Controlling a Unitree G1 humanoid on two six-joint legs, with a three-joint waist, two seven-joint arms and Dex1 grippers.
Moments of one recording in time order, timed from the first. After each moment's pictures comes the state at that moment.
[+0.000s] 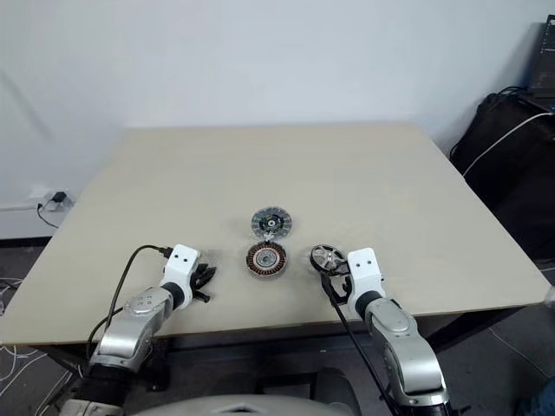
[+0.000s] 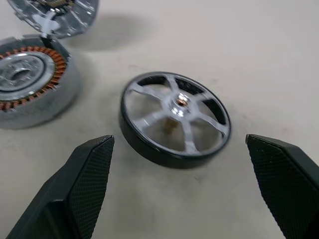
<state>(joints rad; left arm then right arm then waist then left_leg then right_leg) 0.00 0.31 -0.06 -0.03 -0.10 0.47 -0.40 0.16 -0.24 0.07 -0.39 0.14 0.68 0.22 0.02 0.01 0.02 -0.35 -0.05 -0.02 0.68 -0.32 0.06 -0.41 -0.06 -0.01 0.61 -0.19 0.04</state>
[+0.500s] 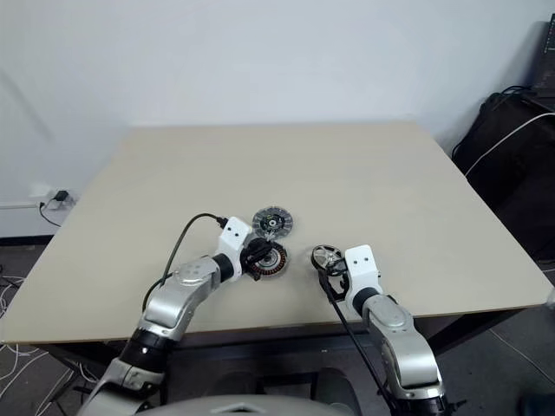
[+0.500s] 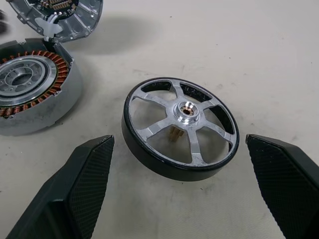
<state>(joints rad) -0.26 0.16 -0.25 0.13 -0.08 0.44 -0.46 0.14 -0.23 0.07 -0.36 0.14 0.68 0.22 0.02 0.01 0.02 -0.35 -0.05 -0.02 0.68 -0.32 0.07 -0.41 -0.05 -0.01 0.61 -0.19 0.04</state>
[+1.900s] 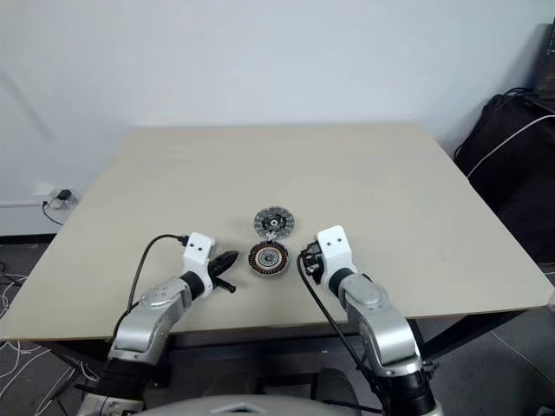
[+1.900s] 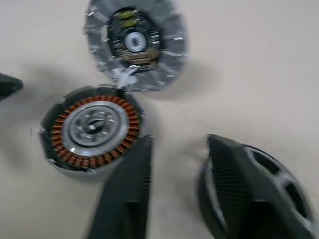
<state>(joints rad) 0.01 0.22 -0.04 -0.05 -0.15 0.41 -0.43 -0.11 -0.15 0.23 -0.32 0.12 0.86 0.20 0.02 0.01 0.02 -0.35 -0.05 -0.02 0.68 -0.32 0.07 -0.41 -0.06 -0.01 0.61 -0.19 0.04</state>
